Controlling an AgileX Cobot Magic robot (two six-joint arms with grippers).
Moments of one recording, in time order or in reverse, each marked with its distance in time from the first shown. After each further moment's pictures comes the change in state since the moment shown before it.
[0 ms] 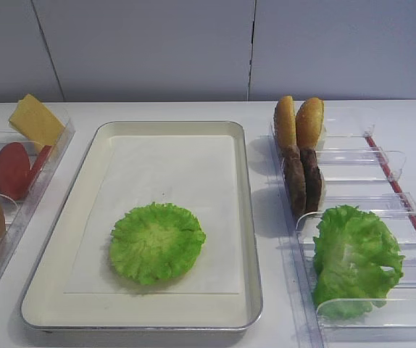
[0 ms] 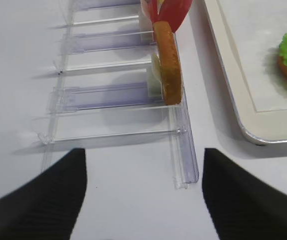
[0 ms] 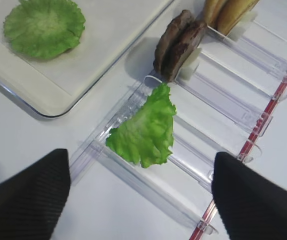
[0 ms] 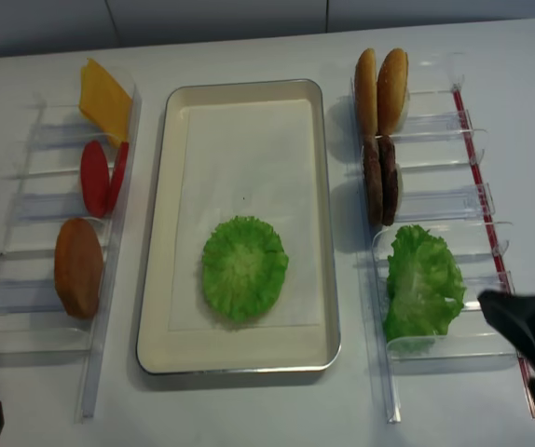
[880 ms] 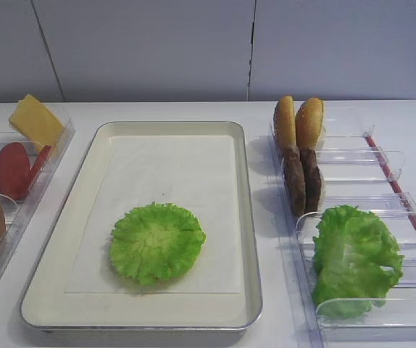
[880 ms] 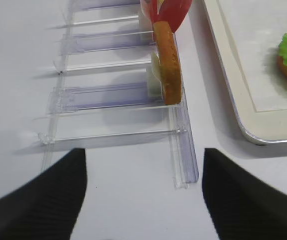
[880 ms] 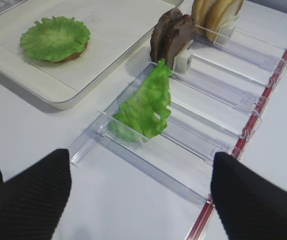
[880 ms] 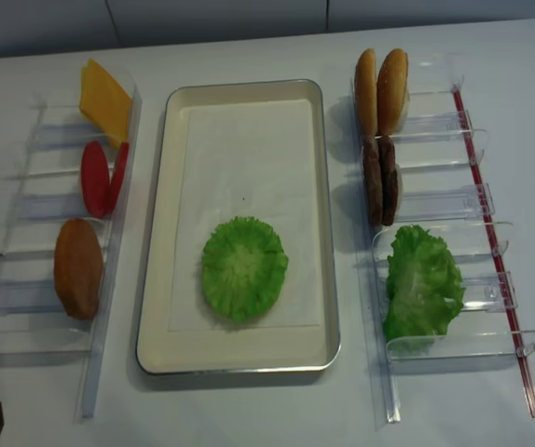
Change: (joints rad) left arm 0.000 0.000 0.000 0.000 0.000 0.000; right arm 0.000 -0.589 0.266 0.004 0.055 0.031
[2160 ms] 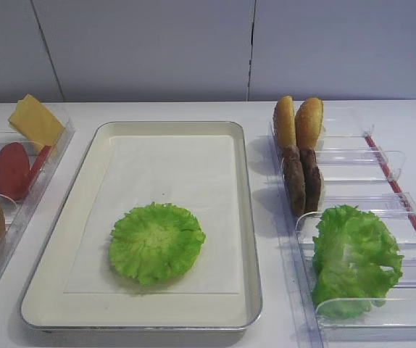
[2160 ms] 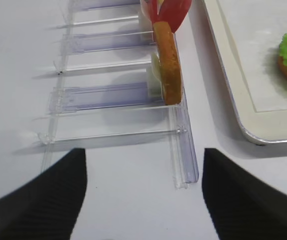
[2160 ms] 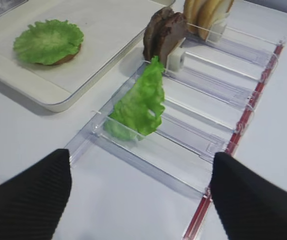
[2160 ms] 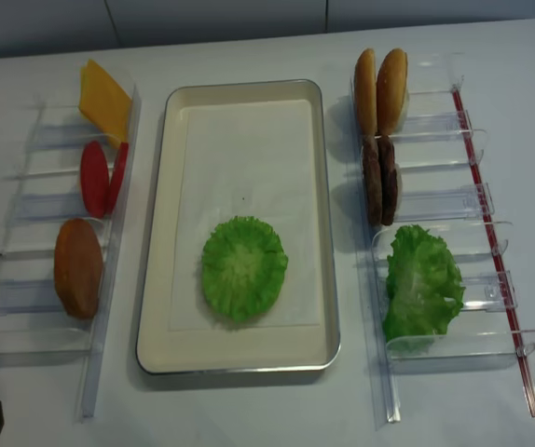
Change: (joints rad) left arm 0.000 0.000 0.000 0.000 0.002 0.000; right arm -0.056 -0.039 0.009 0.011 0.014 0.002
